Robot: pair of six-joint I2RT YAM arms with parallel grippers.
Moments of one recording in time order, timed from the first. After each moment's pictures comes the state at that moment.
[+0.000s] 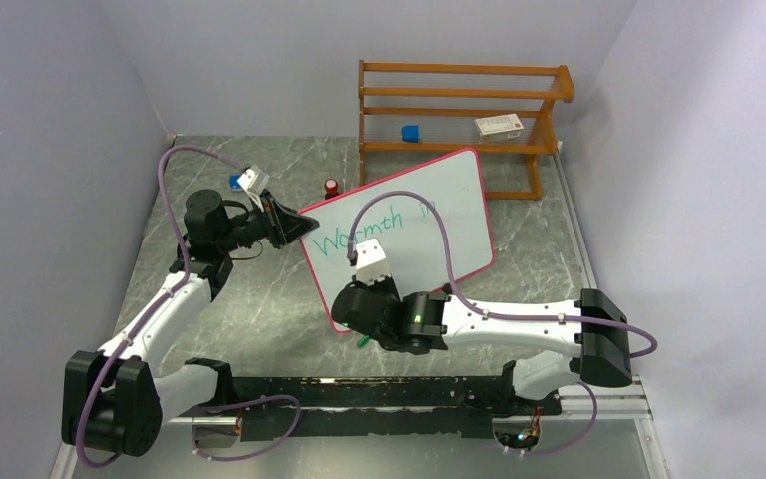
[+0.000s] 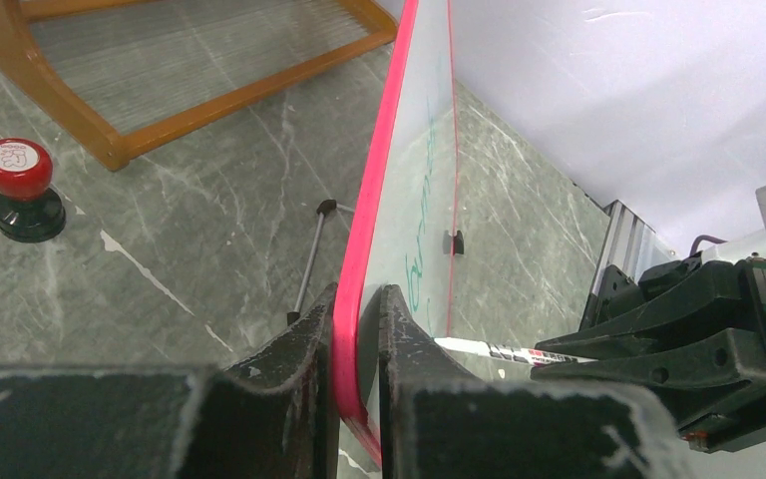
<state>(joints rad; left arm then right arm) -0.18 1.11 0.65 0.33 0.84 -0.35 1.36 1.41 1.06 -0.56 0.83 0.62</state>
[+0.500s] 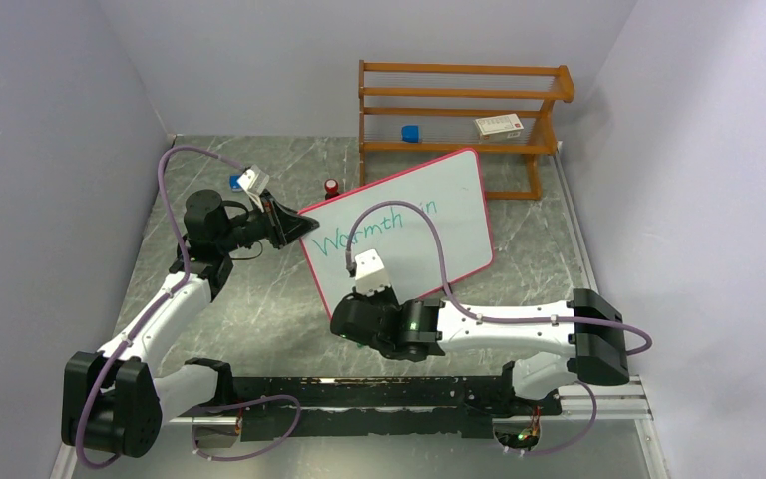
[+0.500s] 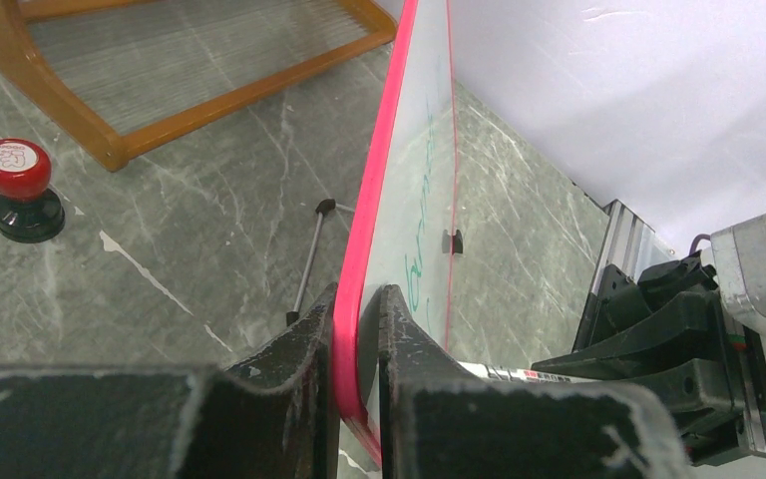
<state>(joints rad) -0.18 1.11 0.65 0.33 0.84 -0.35 1.39 1.42 1.04 -0.61 0.80 0.68</state>
